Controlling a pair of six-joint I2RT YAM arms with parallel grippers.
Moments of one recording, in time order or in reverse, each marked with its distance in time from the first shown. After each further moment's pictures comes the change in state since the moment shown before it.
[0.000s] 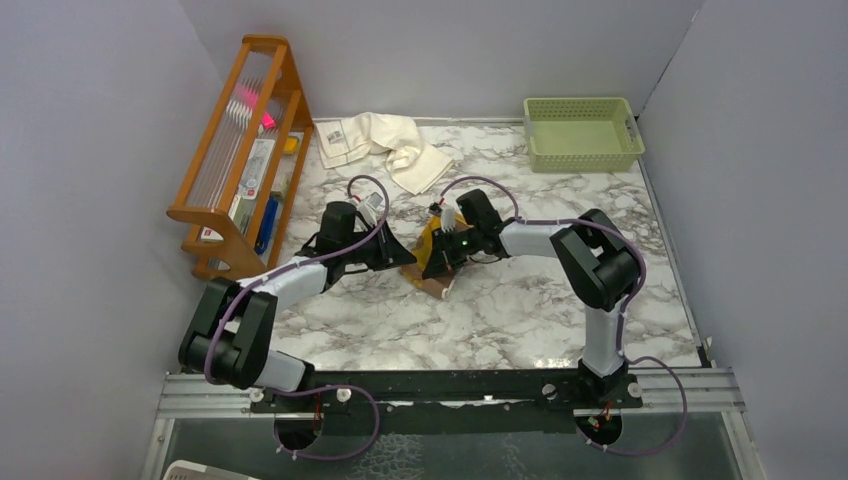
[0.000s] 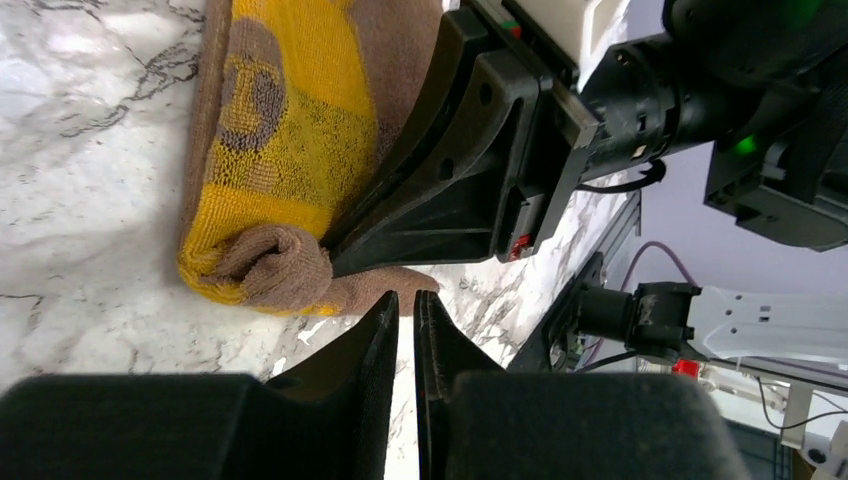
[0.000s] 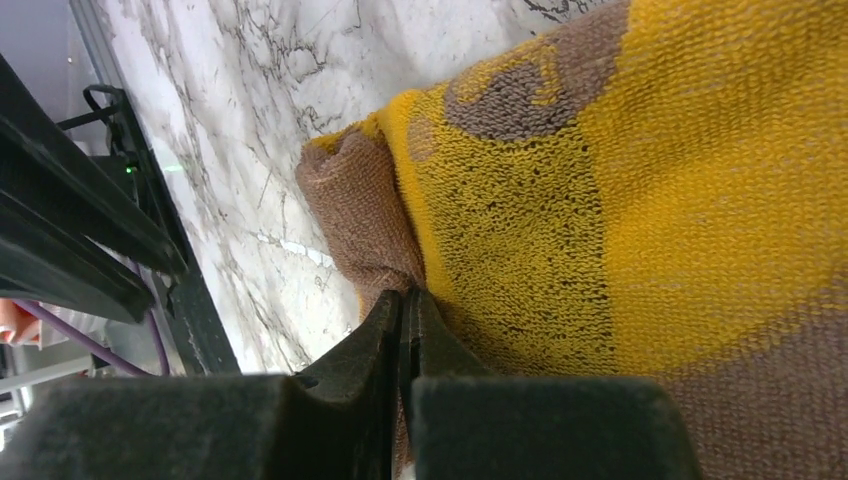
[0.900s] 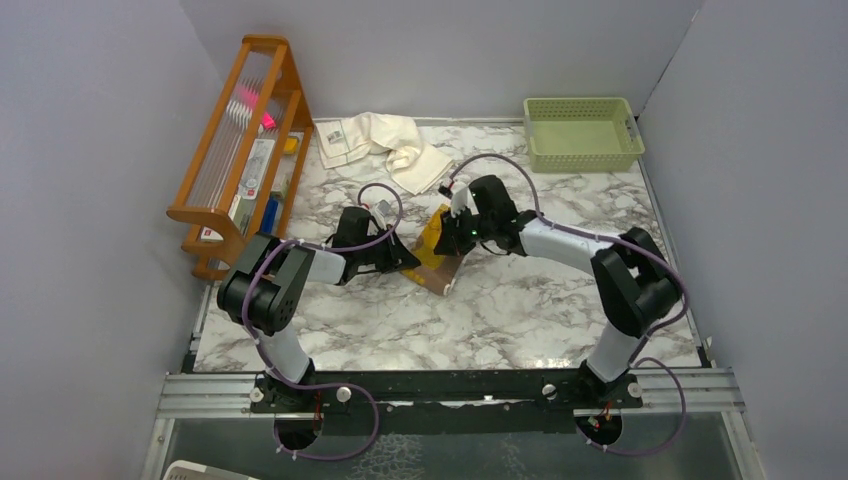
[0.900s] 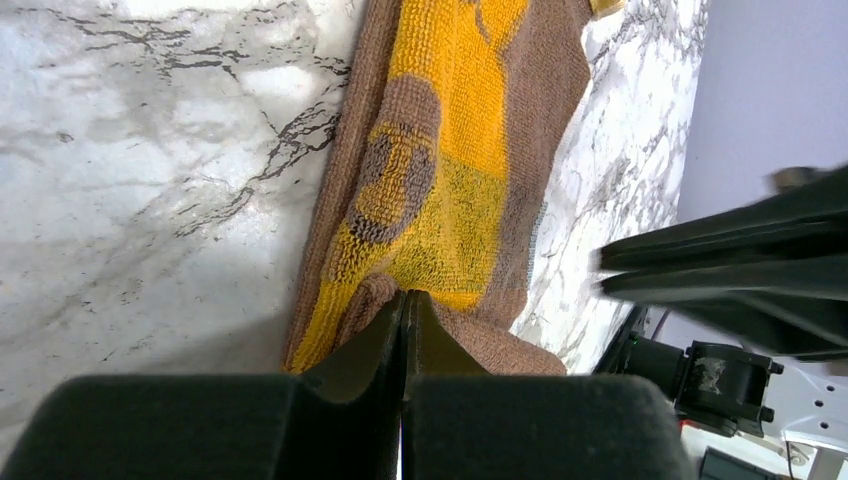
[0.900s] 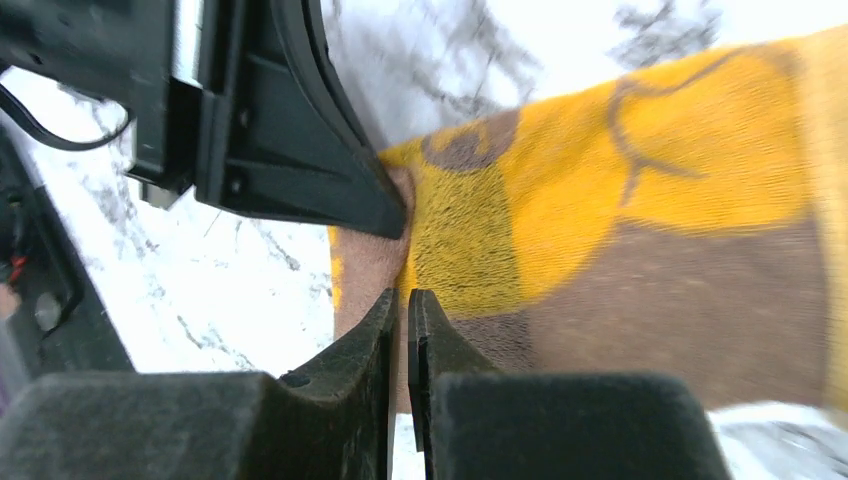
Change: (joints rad) left arm -0.029 0.339 0.026 0.239 -0.071 -0.040; right arm -0.008 -0.187 -0.024 -0.060 0.201 -0.156
